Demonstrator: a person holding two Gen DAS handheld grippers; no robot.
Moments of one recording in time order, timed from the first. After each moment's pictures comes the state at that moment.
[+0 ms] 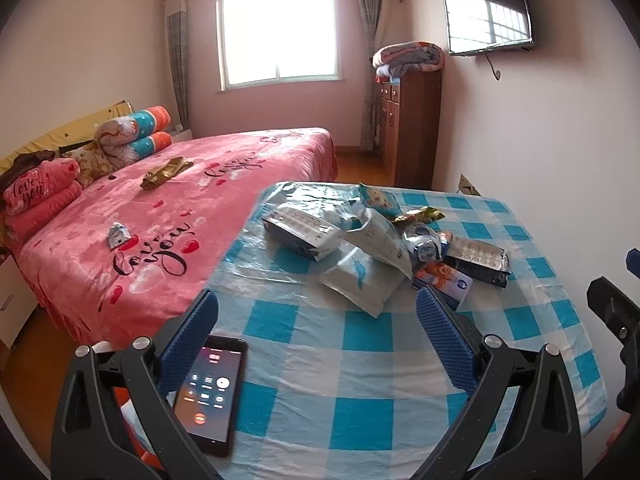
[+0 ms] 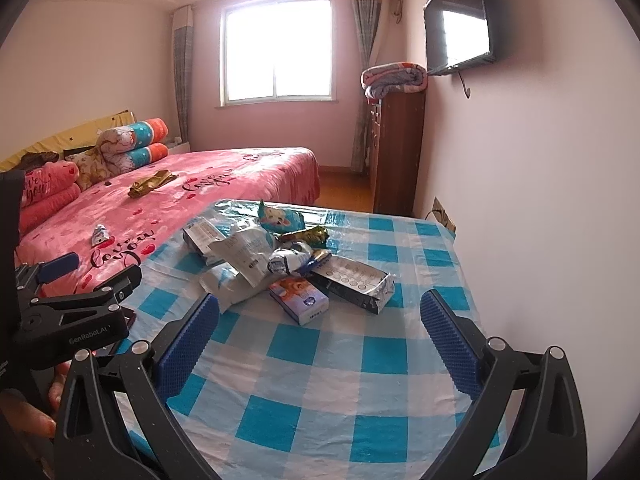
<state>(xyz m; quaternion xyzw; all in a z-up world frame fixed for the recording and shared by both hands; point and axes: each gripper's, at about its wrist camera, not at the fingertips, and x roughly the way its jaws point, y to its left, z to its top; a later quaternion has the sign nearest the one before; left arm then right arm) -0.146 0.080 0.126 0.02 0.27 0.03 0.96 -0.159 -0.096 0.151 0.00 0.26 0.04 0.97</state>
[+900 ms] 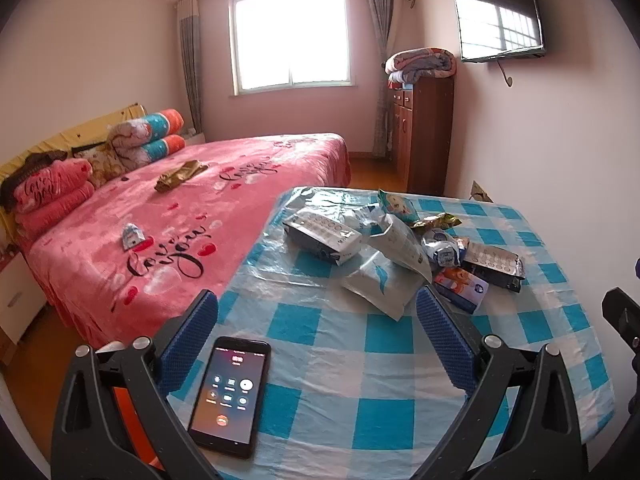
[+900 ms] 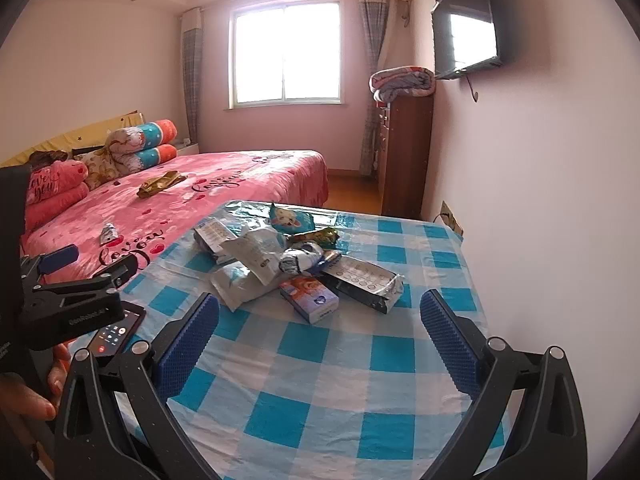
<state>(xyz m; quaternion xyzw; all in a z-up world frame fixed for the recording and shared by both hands) -0.148 0.096 0.128 0.01 0.27 0.04 0.96 -0.166 -0.098 0.150 0.01 0.25 0.05 0.97</state>
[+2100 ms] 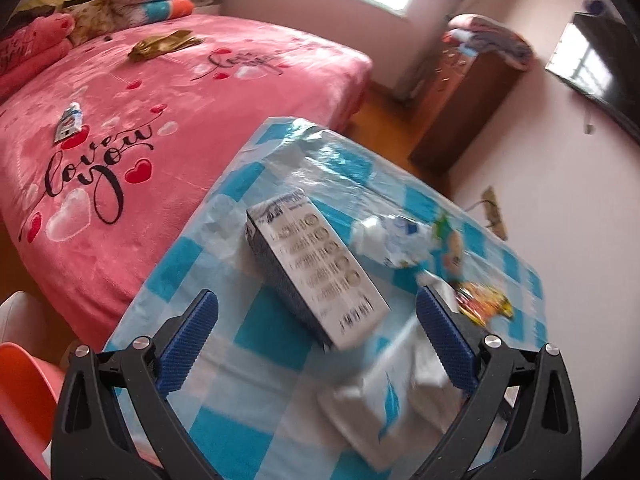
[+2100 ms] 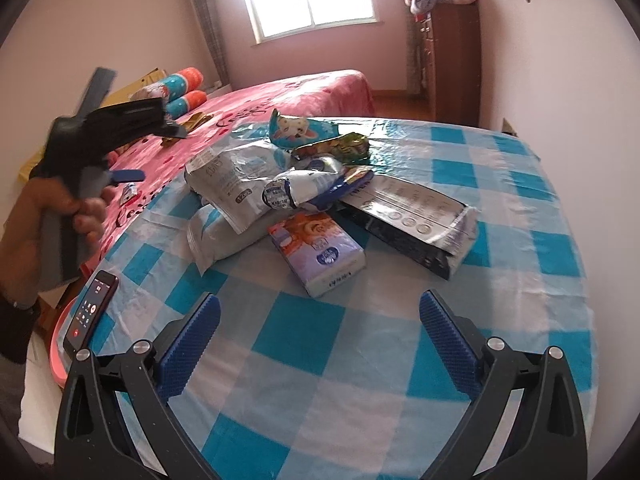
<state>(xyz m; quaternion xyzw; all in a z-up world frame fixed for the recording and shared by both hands) 0.102 0.153 0.071 -0.18 0.44 0.05 0.88 -0.034 -0.118 0.048 0.05 0.39 0.16 0.91</state>
